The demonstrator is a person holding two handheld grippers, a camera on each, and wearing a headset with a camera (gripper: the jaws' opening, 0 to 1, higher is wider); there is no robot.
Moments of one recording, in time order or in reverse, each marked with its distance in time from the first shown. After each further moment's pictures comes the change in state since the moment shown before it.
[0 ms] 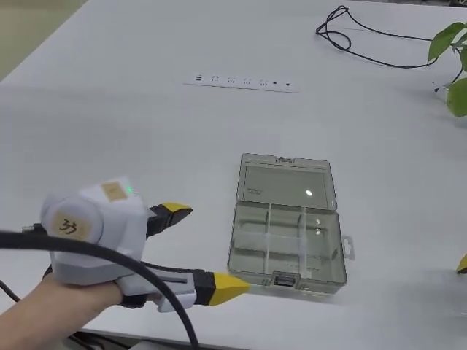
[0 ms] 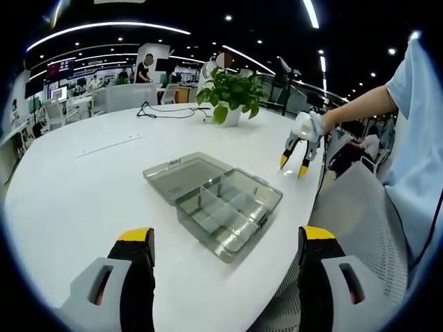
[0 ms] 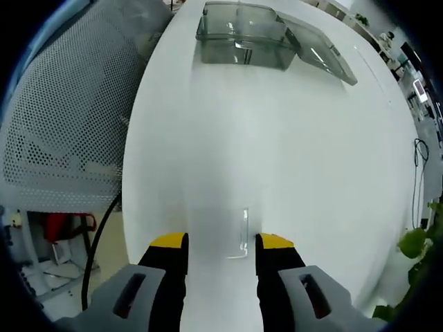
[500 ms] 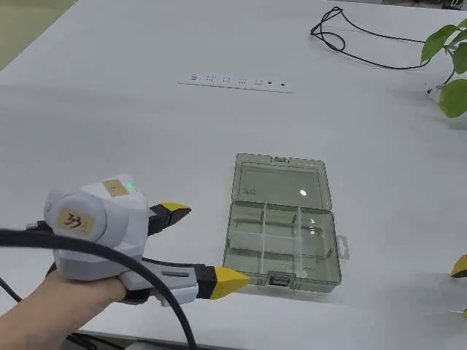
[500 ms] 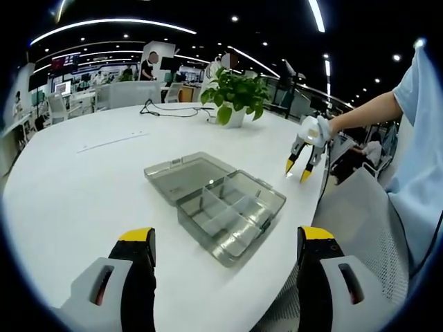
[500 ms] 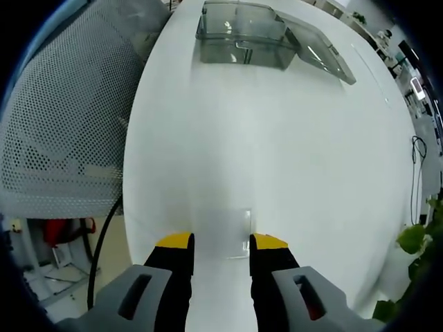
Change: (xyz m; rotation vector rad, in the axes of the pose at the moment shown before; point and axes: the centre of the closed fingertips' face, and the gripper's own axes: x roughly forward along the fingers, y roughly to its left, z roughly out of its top) left arm 0.007 0.004 0.000 -0.041 -0.013 0.012; right arm 0.000 0.002 0.002 0.035 0.004 -0.022
